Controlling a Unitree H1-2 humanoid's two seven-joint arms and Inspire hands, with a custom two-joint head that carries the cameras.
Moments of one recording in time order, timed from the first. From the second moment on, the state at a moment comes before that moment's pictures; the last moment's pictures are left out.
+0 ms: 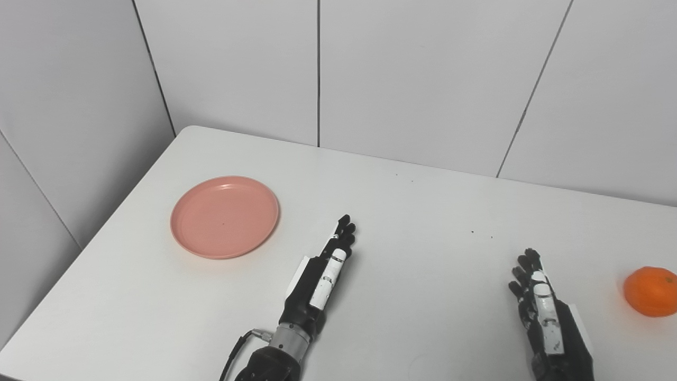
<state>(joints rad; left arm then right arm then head) -0.02 -0.05 -0.14 -0.07 -0.02 0.02 -0.08 0.00 -0.07 0.00 -0.18 0.12 0.16 0.10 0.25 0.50</state>
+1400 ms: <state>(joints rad) -0.07 -0.03 -0.11 -0.20 -0.04 0.20 -0.09 0.00 -0.06 0.01 -0.18 0.11 0.17 0.10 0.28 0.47</state>
